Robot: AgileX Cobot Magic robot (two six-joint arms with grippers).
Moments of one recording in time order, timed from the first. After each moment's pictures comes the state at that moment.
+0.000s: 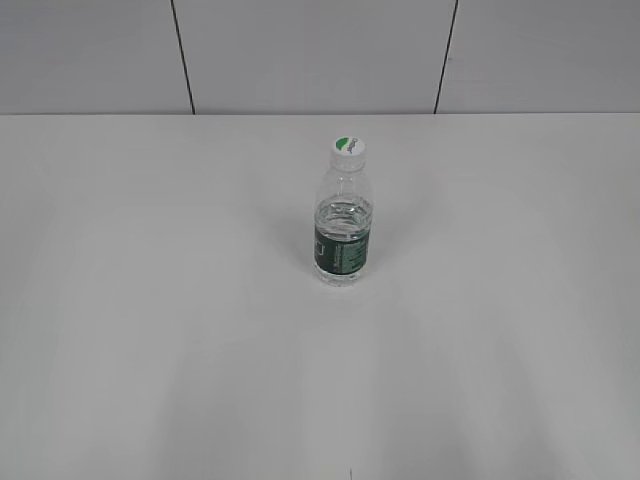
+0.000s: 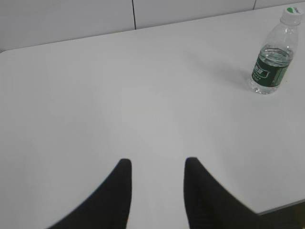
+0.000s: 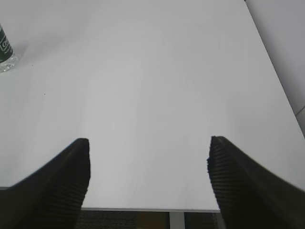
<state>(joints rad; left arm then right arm) -0.01 -0.01 -0.53 -0.14 1.07 0.18 0.05 -0.01 -0.52 -0.01 1.09 -0.18</state>
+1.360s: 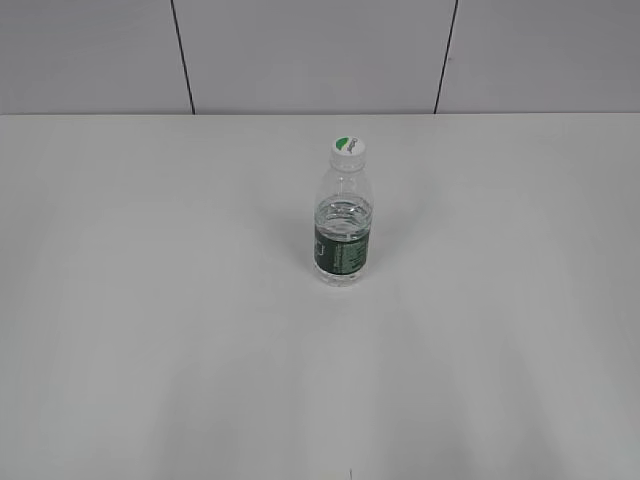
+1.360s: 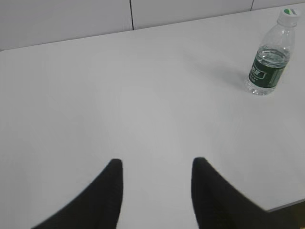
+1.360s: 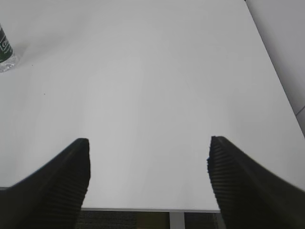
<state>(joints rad) -0.01 -0.01 -0.53 -0.15 1.07 0.18 0.05 -0.01 -0.52 -0.01 1.09 -0.18</state>
